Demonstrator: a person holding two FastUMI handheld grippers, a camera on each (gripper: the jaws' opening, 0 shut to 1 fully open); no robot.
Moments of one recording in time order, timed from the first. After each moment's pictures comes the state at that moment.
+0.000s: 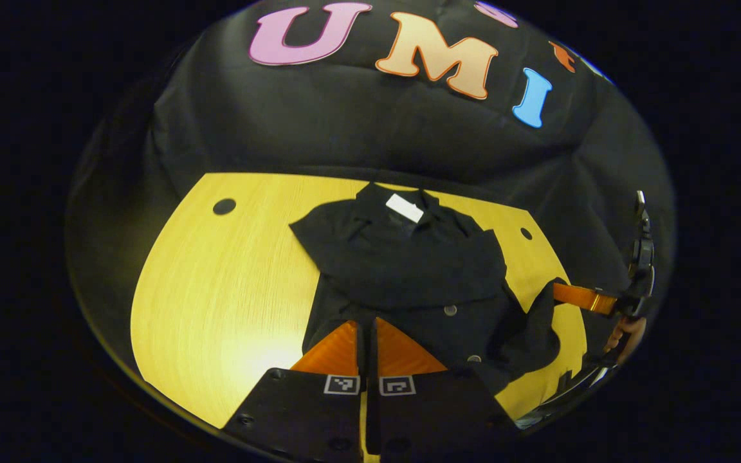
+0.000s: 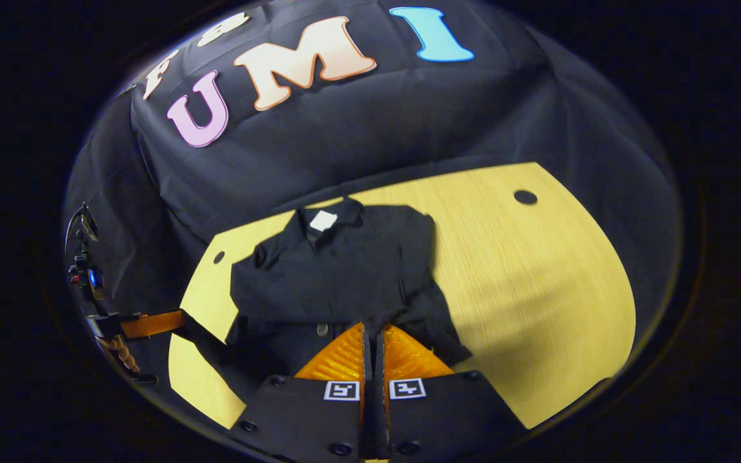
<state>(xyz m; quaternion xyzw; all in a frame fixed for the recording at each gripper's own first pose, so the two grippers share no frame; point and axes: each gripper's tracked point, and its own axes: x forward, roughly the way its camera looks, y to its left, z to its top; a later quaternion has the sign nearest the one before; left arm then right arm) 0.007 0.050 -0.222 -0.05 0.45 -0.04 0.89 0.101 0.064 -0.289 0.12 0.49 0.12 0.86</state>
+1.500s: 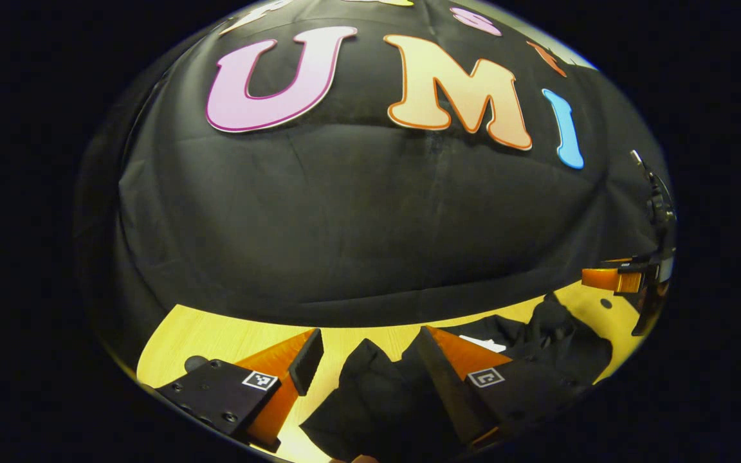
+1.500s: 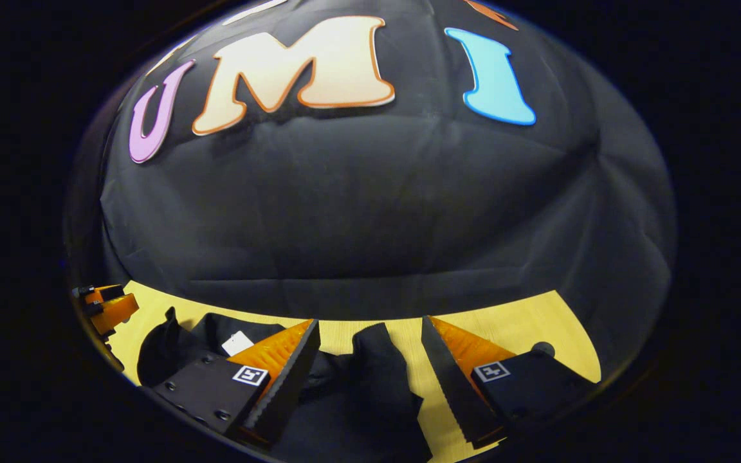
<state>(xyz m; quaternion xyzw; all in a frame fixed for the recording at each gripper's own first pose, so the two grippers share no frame) 0.279 0.101 -0.276 0.02 0.22 -0.02 0.97 0.367 0.070 -0.323 0.01 0.34 0.04 0.94</state>
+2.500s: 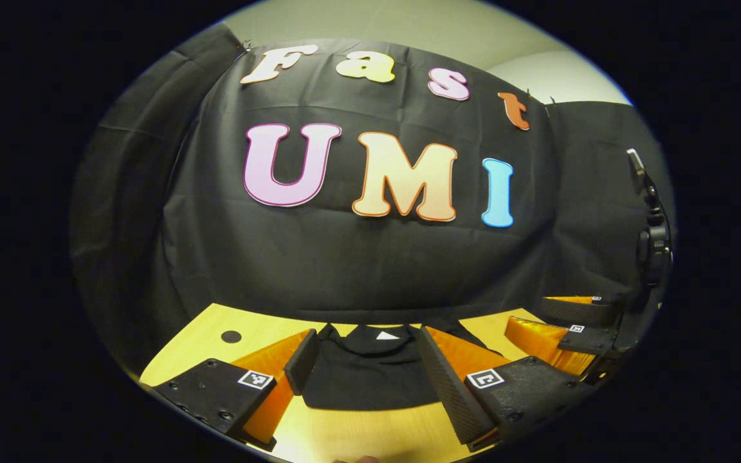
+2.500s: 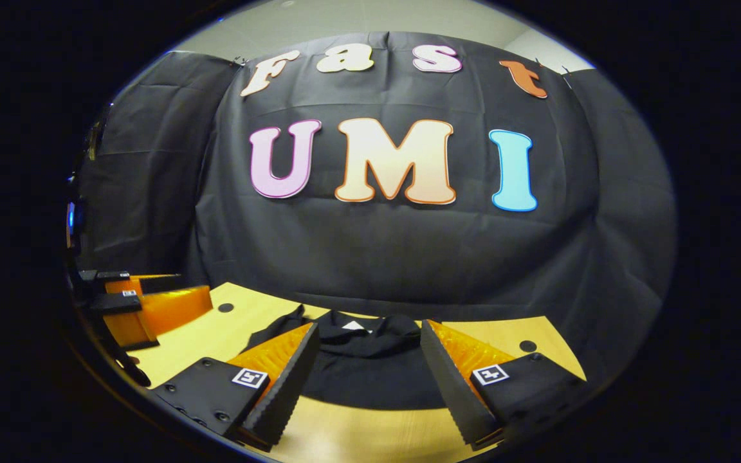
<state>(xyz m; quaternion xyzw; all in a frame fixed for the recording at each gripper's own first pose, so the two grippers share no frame) 0.044 0.016 -0.117 -0.01 0.14 -0.04 0.99 0.109 0.142 -0.175 0.00 0.23 0.15 0.96</state>
